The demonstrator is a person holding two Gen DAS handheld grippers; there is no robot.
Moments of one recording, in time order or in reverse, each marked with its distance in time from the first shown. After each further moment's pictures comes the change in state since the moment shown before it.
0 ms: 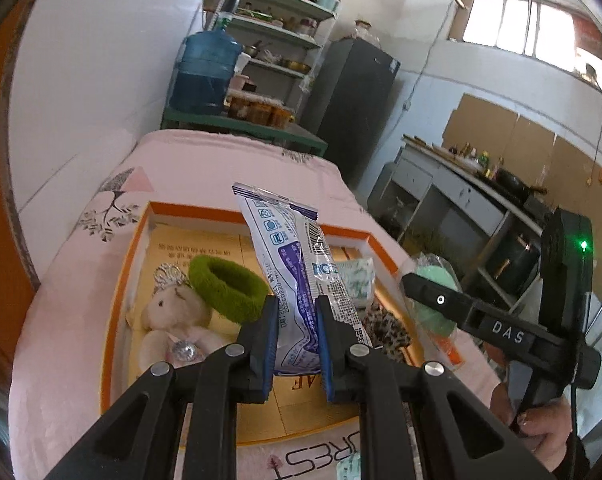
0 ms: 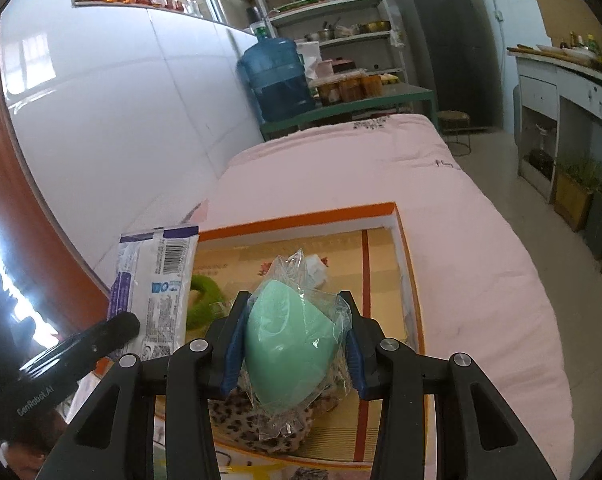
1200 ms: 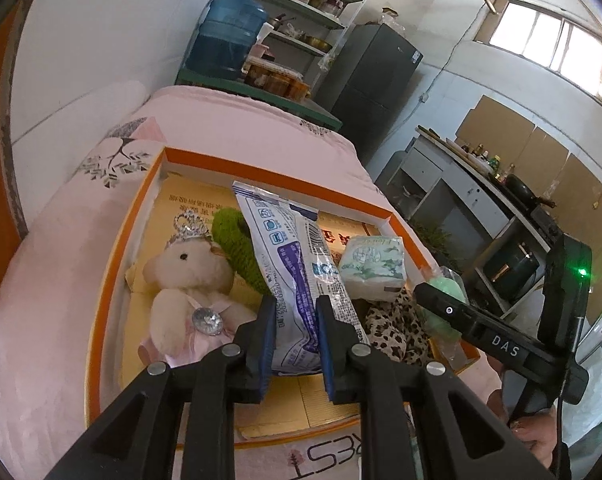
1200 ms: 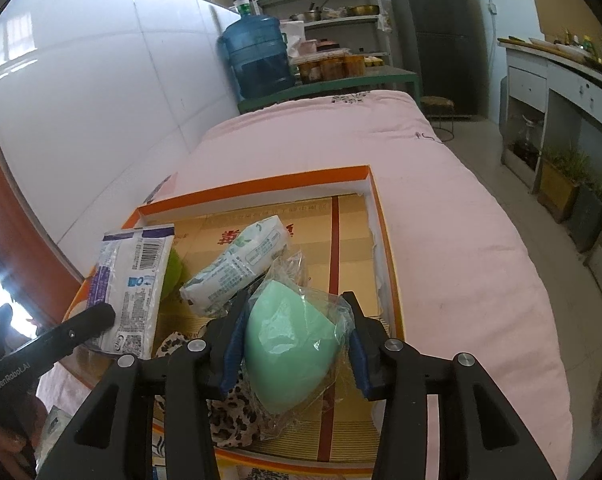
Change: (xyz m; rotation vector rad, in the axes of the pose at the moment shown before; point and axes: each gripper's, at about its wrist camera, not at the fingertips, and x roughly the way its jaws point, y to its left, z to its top) left arm 0.027 0.035 -0.009 -0.117 0.089 -0.020; right arm 0.028 -0.016 -0.015 -0.013 0.068 -0.082
